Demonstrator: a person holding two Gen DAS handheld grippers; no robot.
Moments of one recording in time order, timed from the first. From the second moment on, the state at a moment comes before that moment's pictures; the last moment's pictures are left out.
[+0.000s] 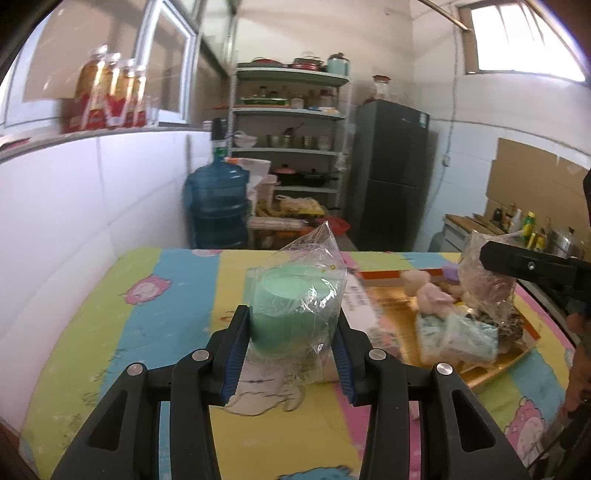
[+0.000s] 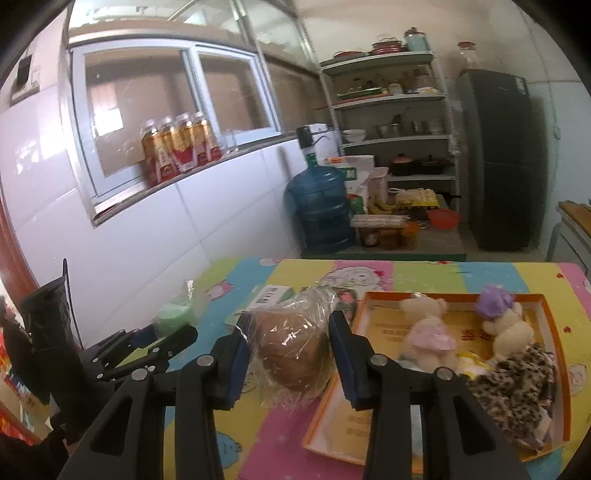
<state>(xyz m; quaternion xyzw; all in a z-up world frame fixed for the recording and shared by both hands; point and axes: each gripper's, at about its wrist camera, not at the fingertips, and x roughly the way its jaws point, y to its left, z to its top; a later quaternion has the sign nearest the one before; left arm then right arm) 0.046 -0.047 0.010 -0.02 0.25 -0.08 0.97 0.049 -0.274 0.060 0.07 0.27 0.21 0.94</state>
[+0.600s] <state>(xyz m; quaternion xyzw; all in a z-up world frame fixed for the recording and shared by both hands) 0.073 -0.142 0.018 0.00 0.26 -0.17 0.95 0.035 -0.365 0.054 0.12 0.26 0.15 0.95</state>
